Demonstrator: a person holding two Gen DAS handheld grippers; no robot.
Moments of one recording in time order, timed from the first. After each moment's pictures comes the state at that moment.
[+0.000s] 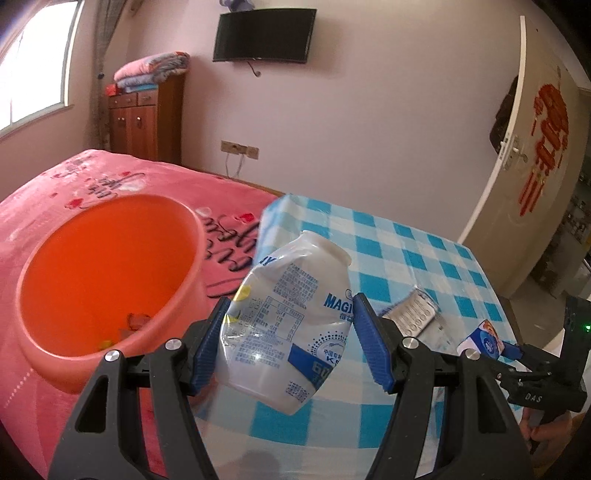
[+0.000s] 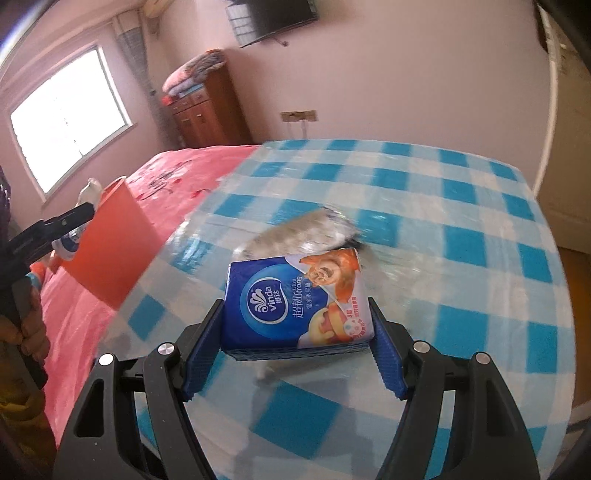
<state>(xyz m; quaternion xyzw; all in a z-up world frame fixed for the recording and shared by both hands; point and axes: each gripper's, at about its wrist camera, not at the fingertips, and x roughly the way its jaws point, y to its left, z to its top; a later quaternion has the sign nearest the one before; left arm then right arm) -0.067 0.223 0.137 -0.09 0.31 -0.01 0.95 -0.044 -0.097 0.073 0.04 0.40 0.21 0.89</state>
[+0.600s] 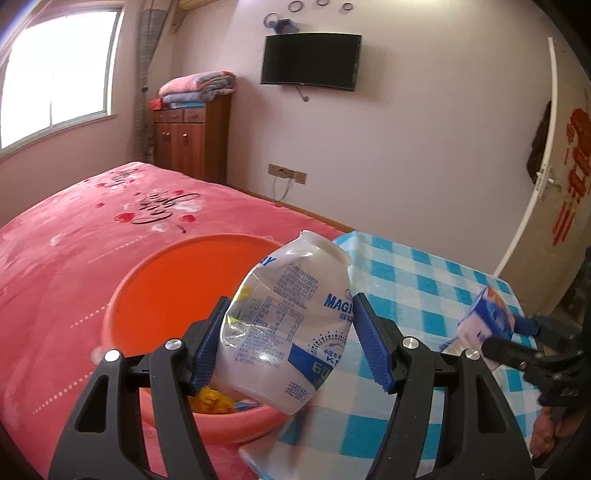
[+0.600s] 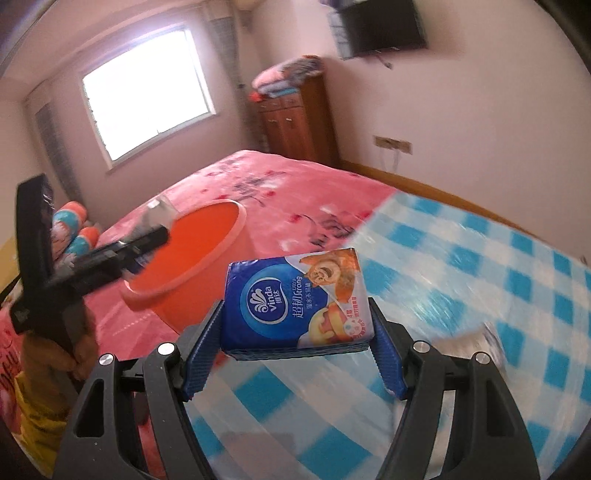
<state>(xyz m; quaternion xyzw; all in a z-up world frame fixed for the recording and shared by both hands) -0.072 0.303 0.161 -0.09 0.27 0.08 0.95 -0.020 0.057 0.152 -0.01 0.34 0.36 0.87</state>
